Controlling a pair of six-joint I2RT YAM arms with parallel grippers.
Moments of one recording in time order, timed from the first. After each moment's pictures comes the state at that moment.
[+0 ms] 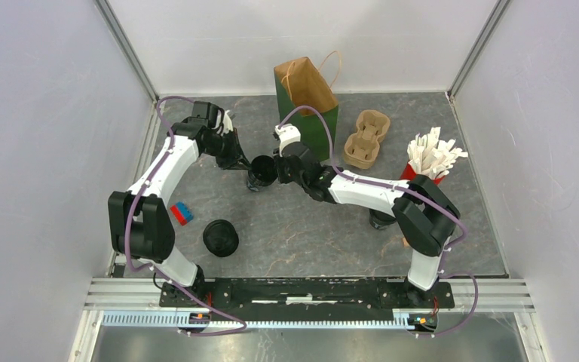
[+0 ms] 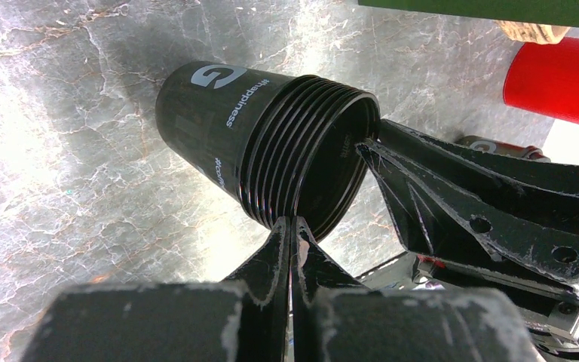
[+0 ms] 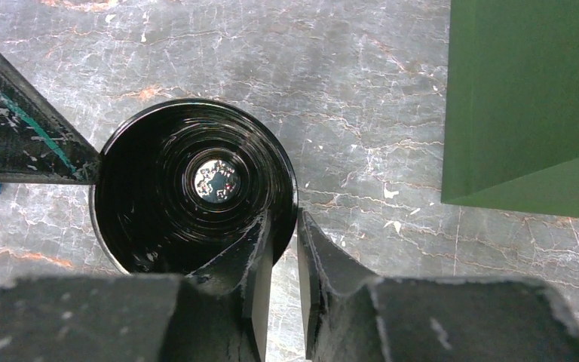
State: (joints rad) left arm -0.17 1.60 1.33 -0.81 0.45 -0.39; right arm 0.88 1.82 1.21 0.11 0.25 0.30
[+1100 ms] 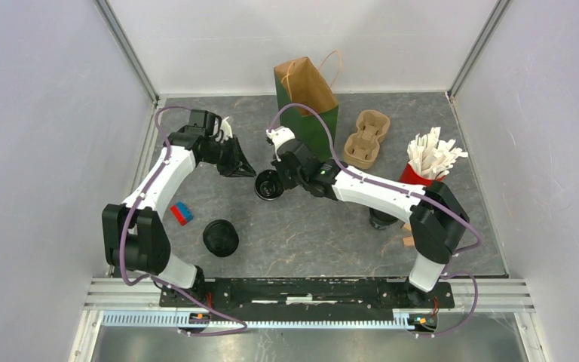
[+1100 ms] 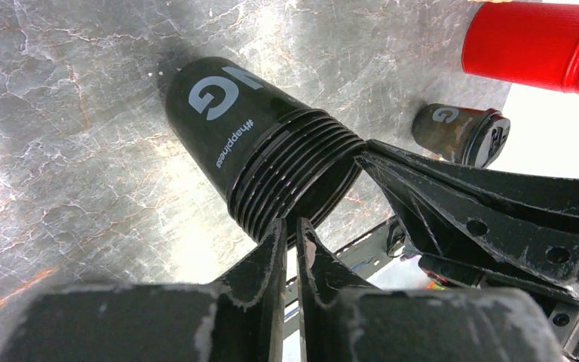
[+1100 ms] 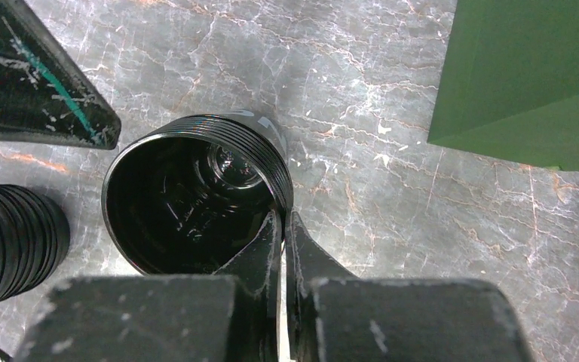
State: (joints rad) left arm -0.16 1.51 1.23 -0.77 0.56 -0.43; right arm 0.92 1.76 1.33 -0.25 0.23 0.23
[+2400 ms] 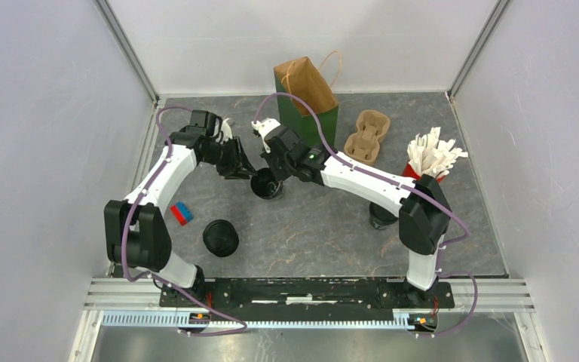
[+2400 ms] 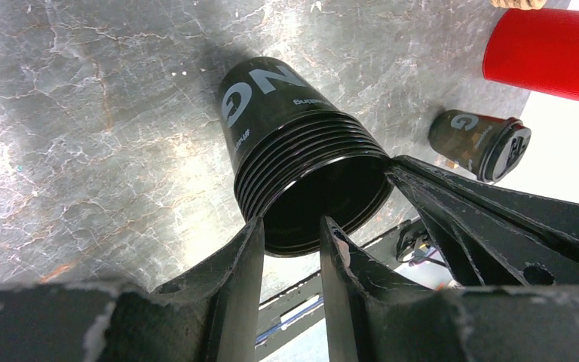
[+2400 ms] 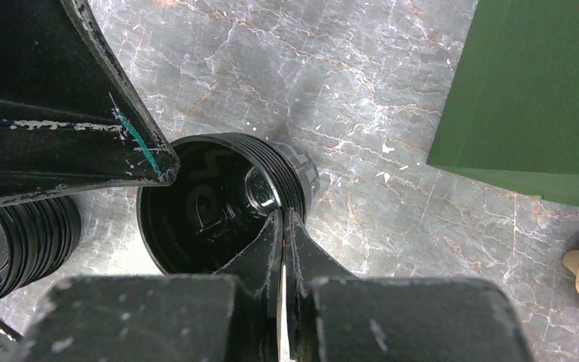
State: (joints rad) left arm -0.16 1.53 1.23 -0.77 0.54 -0.42; right arm 0.92 1.87 1.60 -0.48 0.18 0.17
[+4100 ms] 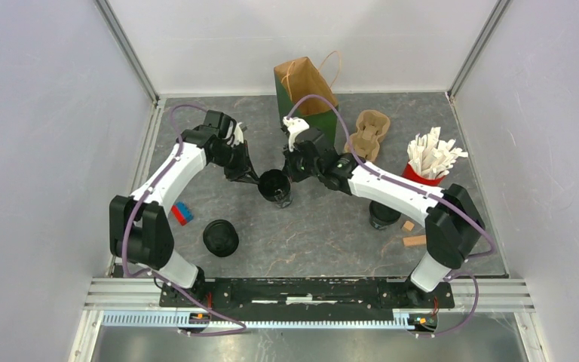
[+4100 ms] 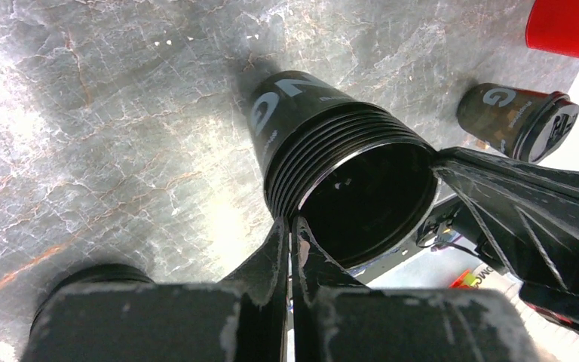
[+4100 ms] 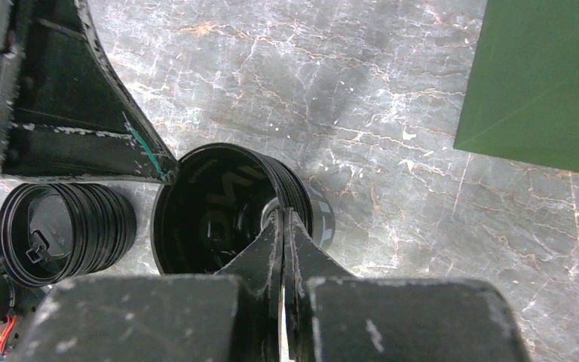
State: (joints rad) left arm -0.25 1.56 1.26 -0.84 0.46 -0.42; right arm 0.83 1.67 1.29 -0.23 0.02 0.30
